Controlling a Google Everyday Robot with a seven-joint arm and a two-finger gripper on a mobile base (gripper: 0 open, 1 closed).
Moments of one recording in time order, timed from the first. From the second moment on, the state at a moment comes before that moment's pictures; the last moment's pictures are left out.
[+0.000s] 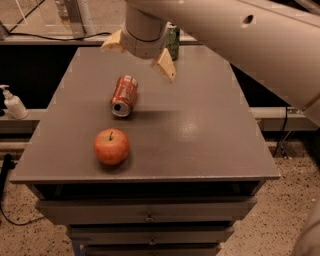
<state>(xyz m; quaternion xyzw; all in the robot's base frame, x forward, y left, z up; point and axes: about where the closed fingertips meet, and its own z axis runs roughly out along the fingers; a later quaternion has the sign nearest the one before) 0.642 0.053 0.926 -0.95 0.17 -0.21 0.14</state>
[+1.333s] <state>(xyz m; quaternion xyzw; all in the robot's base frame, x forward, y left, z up) 0.670 -0.076 0.996 -0.80 0.39 -0.23 0.40</state>
